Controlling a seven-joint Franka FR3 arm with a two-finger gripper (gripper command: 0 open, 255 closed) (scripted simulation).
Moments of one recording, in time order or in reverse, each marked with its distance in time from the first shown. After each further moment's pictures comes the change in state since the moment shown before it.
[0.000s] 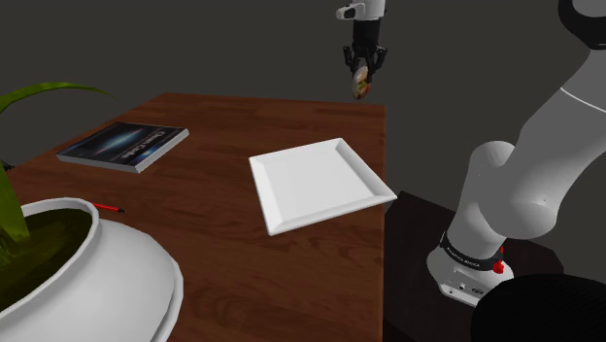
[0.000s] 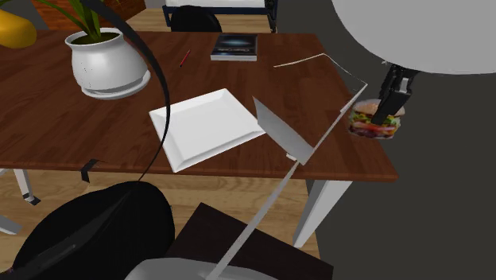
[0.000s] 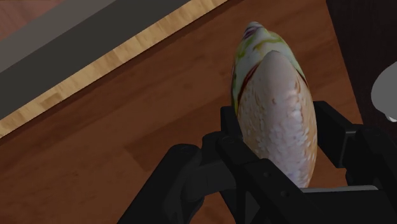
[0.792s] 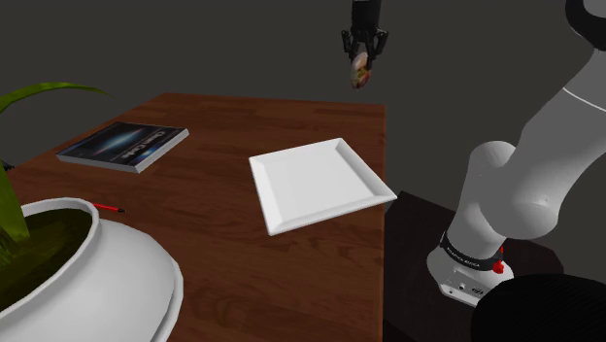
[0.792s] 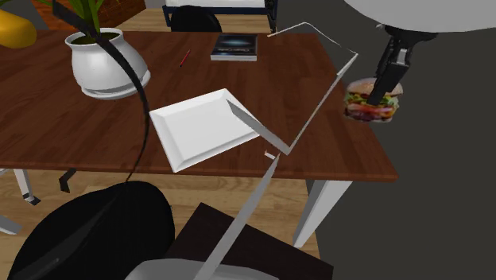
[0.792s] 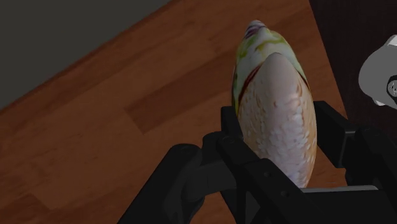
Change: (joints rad) arm 0.019 -0.018 0.050 0.100 0.004 -0.122 0.050
